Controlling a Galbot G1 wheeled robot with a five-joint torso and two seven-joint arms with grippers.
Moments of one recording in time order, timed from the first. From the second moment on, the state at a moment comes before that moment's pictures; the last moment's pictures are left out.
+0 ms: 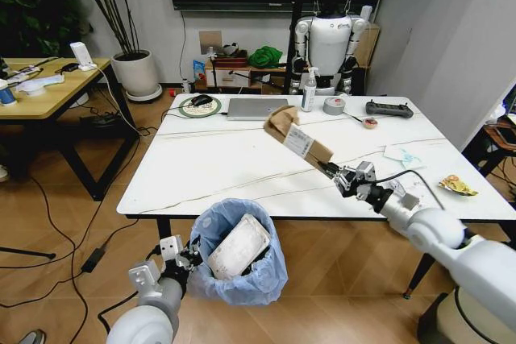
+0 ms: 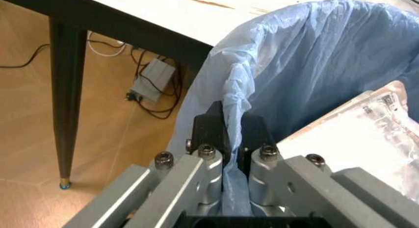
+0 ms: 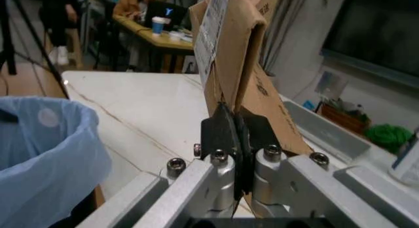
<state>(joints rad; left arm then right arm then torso) 1.56 -1.06 -0.29 -2.22 -0.88 0.27 -0.56 -0.86 0.51 0.02 1.76 0.76 0.25 -0.46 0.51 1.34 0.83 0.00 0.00</state>
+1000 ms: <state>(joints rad) 1.53 -1.05 -0.26 -2.21 -0.91 0.28 -0.57 -0.69 0.43 -0.12 1.90 0.34 0.36 -0.65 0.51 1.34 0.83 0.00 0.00</state>
